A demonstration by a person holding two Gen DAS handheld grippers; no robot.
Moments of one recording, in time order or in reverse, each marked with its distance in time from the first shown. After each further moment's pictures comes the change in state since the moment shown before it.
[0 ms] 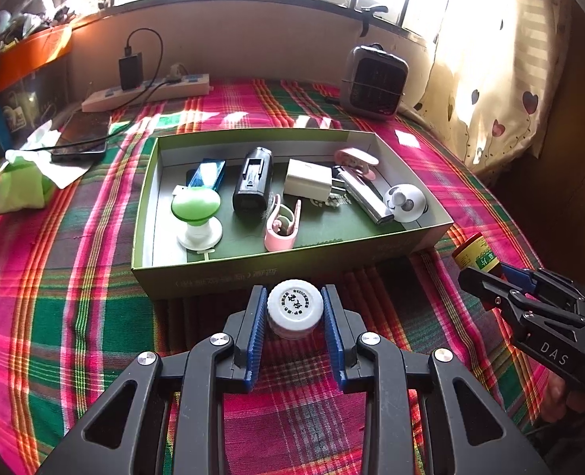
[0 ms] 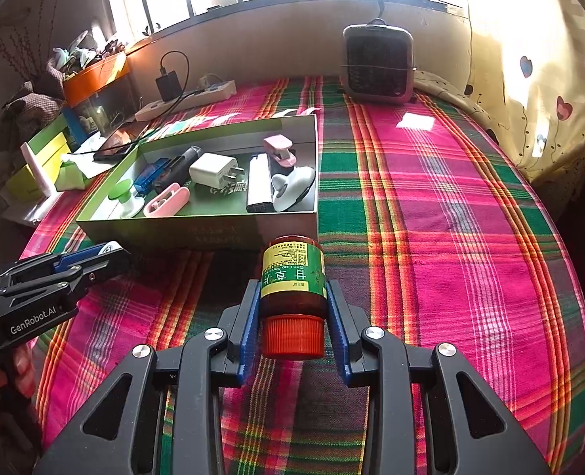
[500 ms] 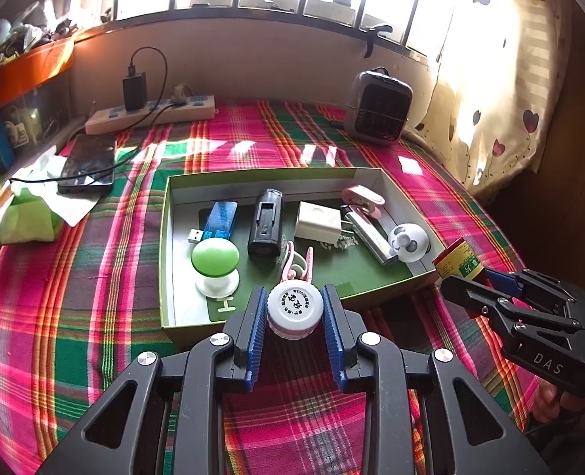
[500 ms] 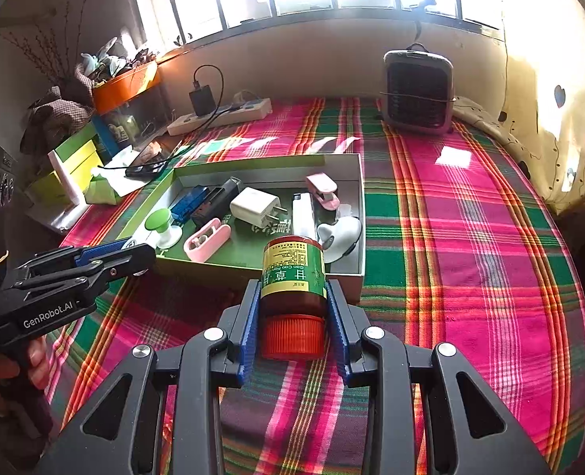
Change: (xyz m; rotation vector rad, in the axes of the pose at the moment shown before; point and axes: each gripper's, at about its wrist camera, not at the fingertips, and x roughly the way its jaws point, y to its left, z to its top) left arm -0.010 0.015 0.029 -0.006 -0.038 -0.009; right arm 0.005 0.017 0.032 -0.053 -0.022 0.109
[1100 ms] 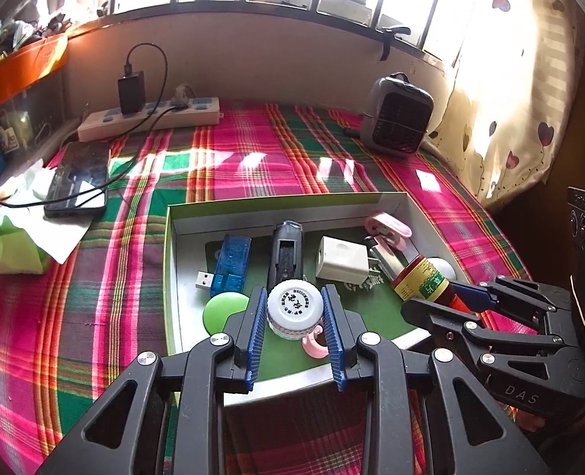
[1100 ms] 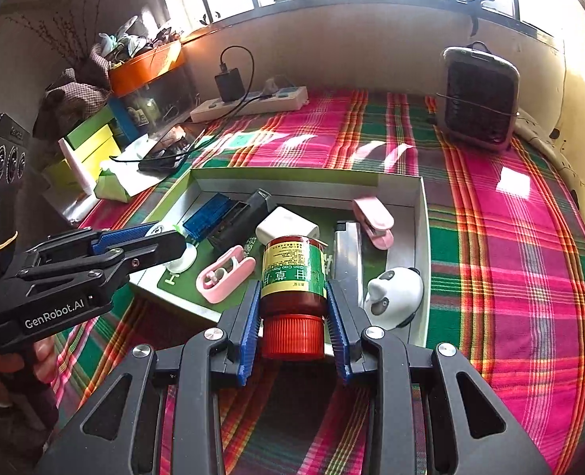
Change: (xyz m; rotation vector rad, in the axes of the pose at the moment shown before) left arm 0.030 0.016 0.033 -0.018 0.015 -0.002; right arm 0.054 0.013 0.038 -0.077 0.074 0.105
